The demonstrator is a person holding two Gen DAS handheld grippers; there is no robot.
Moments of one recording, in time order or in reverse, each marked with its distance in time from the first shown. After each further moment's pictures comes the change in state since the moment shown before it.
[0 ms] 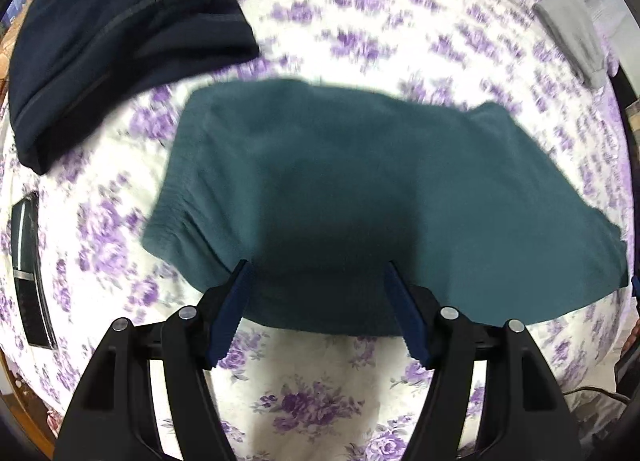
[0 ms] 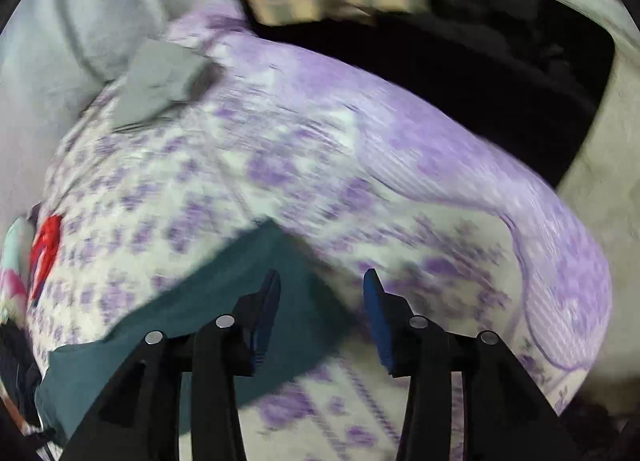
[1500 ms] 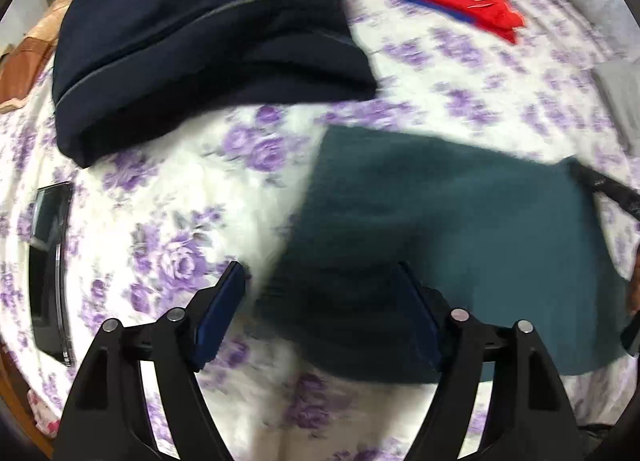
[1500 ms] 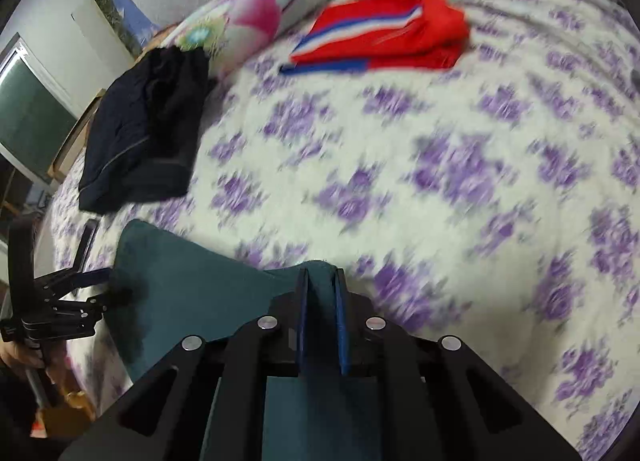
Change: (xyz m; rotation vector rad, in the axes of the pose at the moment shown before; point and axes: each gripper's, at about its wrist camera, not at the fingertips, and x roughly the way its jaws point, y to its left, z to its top) left arm 0.018 0.068 0.018 -0.169 -0.061 0.121; right arm 0.084 0.468 -0.128 -0.950 0.377 0.629
